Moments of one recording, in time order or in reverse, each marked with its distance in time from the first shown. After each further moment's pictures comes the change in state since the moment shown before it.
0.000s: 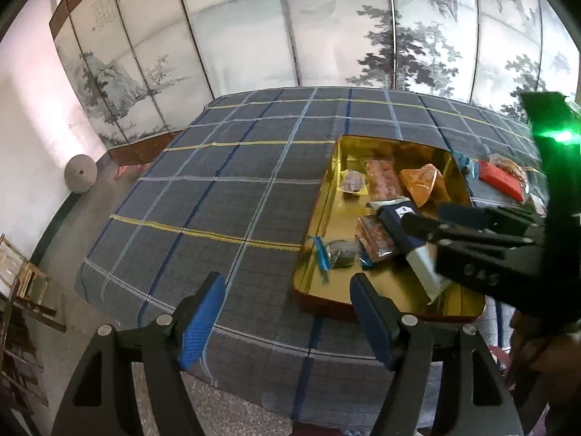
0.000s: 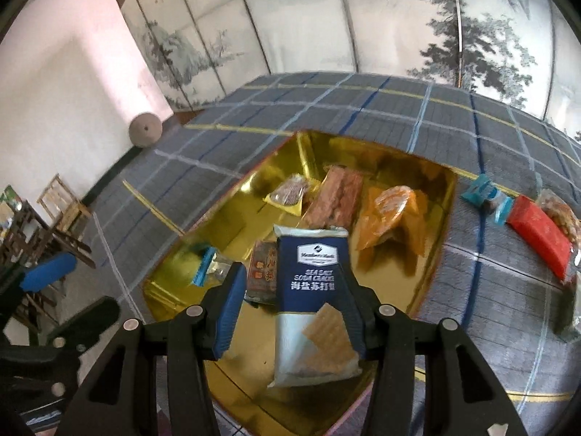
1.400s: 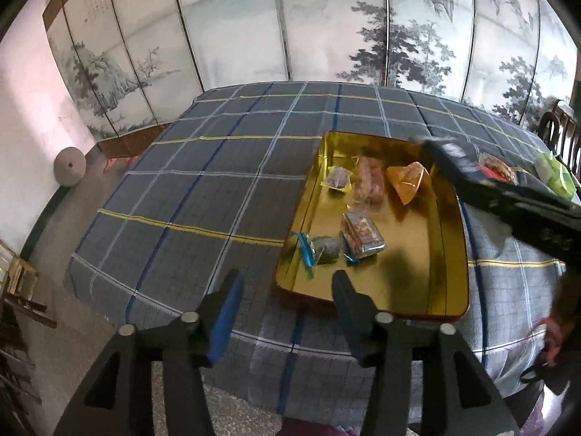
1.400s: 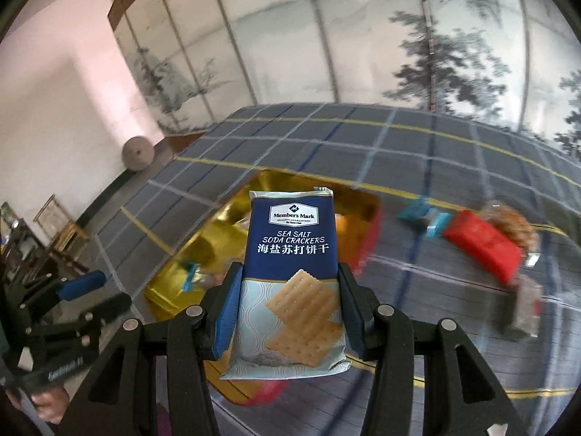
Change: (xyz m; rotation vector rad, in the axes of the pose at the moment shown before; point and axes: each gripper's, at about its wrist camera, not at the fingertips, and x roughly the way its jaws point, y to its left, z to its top) left arm 0.001 0.000 0.005 -0.022 0.028 -0.049; right arm -0.046 -0.032 0.007 0.019 -0.058 -0.017
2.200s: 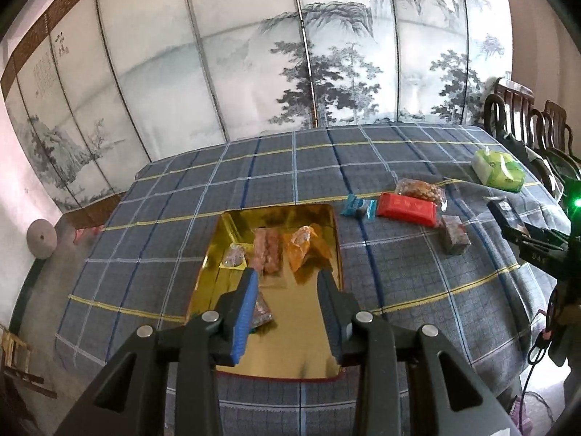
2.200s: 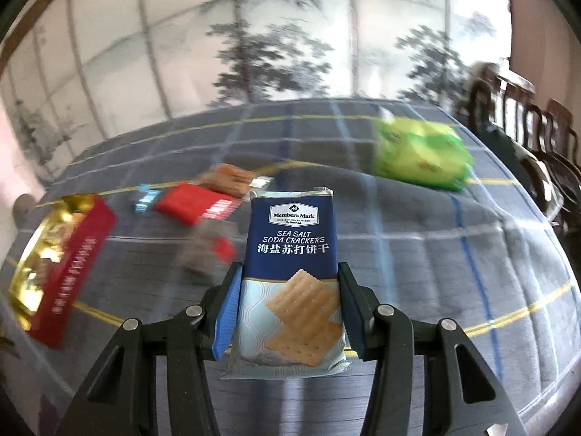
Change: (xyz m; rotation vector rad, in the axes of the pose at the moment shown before) left arm -0.044 -0.109 0.042 0.202 -0.160 -0.119; right arm -0.119 -0.210 -0.079 0.253 -0.095 -0.462
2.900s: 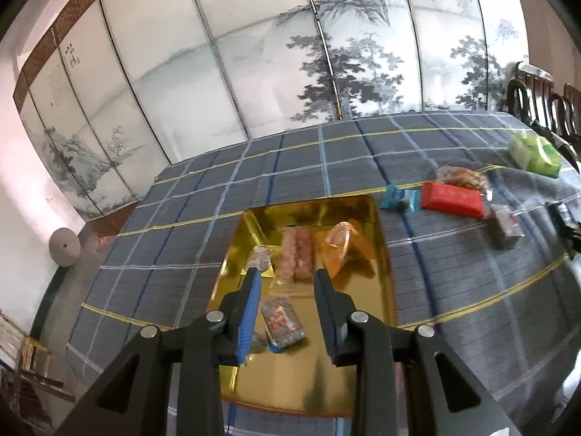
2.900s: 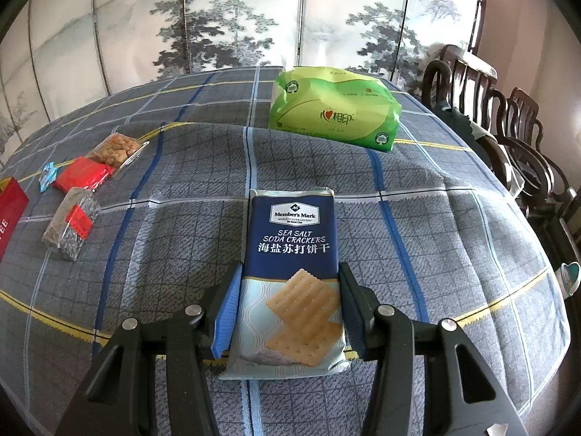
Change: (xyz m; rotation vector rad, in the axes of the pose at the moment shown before) left arm 0.049 0.006 -0.005 0.037 -0.007 0.104; right arm 0.043 -0.087 -0.027 0.044 0.076 -0.216
